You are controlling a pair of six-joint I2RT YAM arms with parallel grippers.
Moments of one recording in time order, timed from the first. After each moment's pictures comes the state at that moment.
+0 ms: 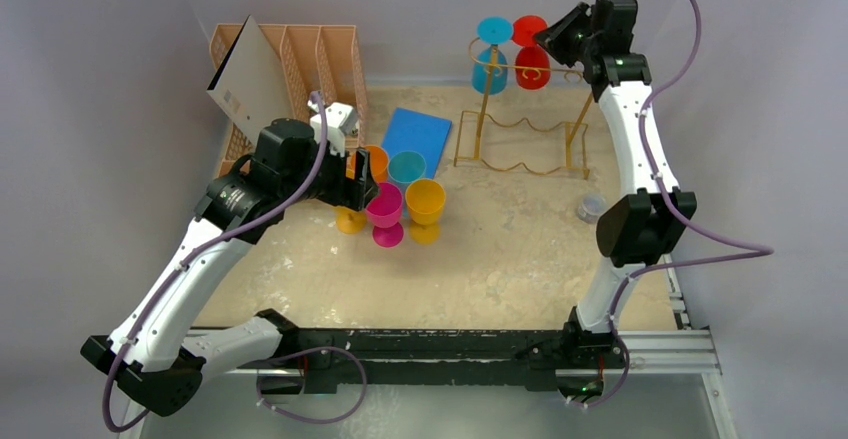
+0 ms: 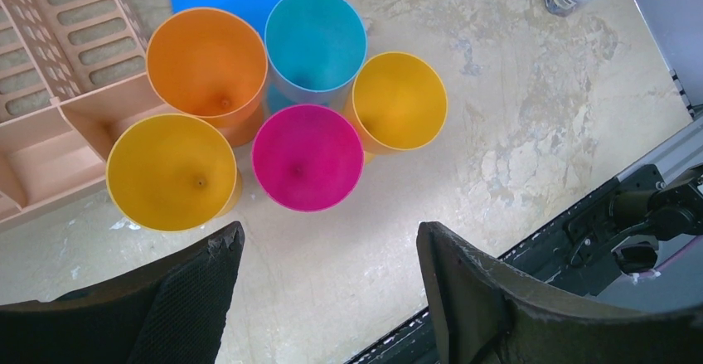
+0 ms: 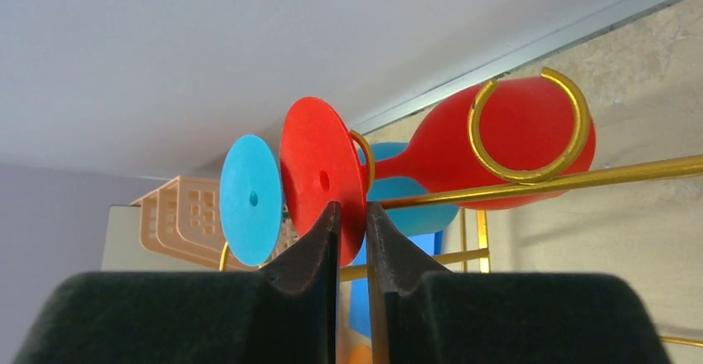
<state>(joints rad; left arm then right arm) -0.55 1.06 1.35 -0.86 0.10 -0.24 0.04 1.88 2.06 -0.53 -0.18 0.76</state>
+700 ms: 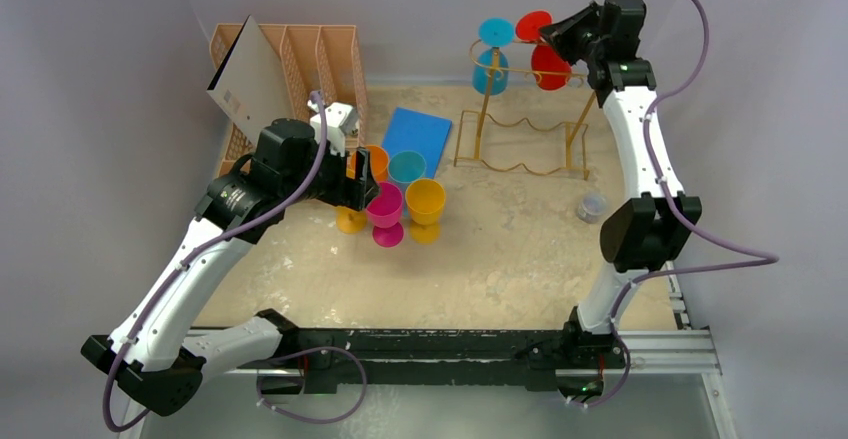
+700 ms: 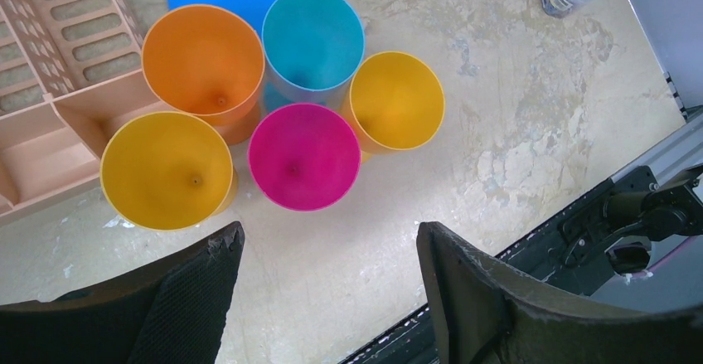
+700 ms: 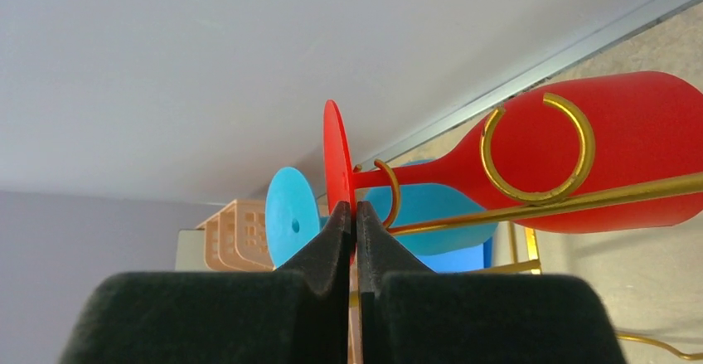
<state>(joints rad) -0.55 1.06 1.34 -0.86 0.10 -0.25 0.02 1.82 1.97 -0.43 -0.19 0.92</state>
